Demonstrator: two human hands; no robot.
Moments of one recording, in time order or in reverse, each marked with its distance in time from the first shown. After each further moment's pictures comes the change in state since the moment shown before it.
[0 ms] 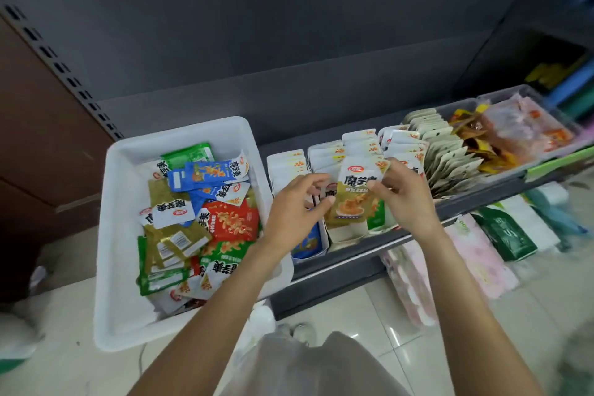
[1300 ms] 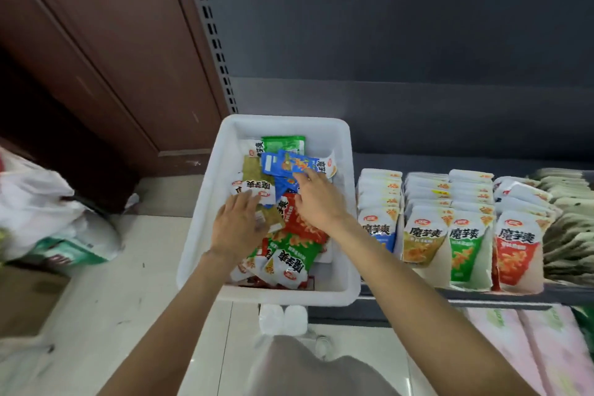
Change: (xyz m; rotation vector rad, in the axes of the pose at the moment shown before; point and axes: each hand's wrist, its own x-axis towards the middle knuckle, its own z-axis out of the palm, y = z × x) left_hand -0.088 -0.112 -0.122 0.805 0.087 -0.530; right_hand 0.049 -0.063 0.243 -0.676 -0.544 -0.442
